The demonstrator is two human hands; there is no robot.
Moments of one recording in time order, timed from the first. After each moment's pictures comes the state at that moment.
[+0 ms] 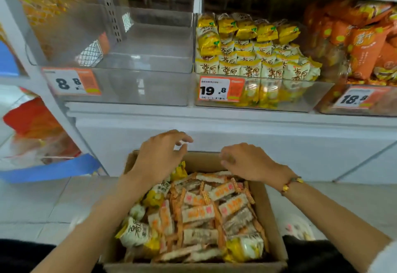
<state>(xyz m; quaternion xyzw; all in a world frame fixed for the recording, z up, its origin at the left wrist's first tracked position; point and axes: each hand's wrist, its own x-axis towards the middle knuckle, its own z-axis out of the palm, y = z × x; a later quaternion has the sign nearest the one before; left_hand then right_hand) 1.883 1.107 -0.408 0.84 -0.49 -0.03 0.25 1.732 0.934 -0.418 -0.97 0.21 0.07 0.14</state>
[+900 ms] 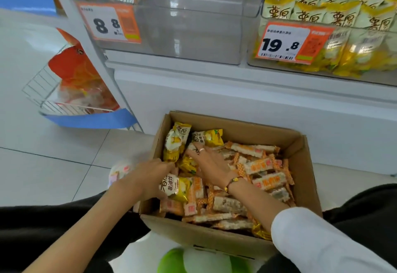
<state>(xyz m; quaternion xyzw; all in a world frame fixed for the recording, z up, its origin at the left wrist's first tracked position) 1.910 1.221 -0.509 0.82 -0.49 -0.29 -0.09 1.827 1.045 -0.591 -0.99 0.03 0.10 0.12</state>
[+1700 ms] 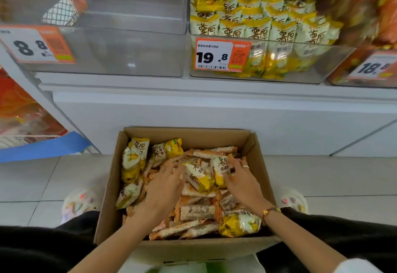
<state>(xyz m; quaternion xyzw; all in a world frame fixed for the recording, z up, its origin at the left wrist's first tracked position) 1.837 1.131 -0.564 0.86 -0.47 -0.13 0.13 1.683 0.966 -0.572 -0.87 0.40 0.00 0.27</state>
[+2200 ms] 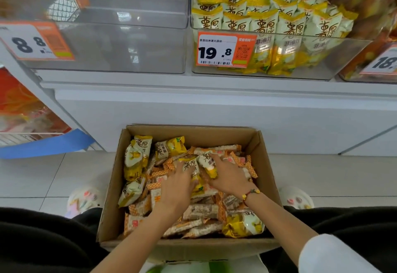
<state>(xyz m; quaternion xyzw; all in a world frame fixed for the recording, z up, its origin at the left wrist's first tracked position) 1.821 1.106 -0.562 0.88 -0.42 -0.19 0.05 1.734 0.967 -0.572 -0.92 0.30 0.16 0.20</state>
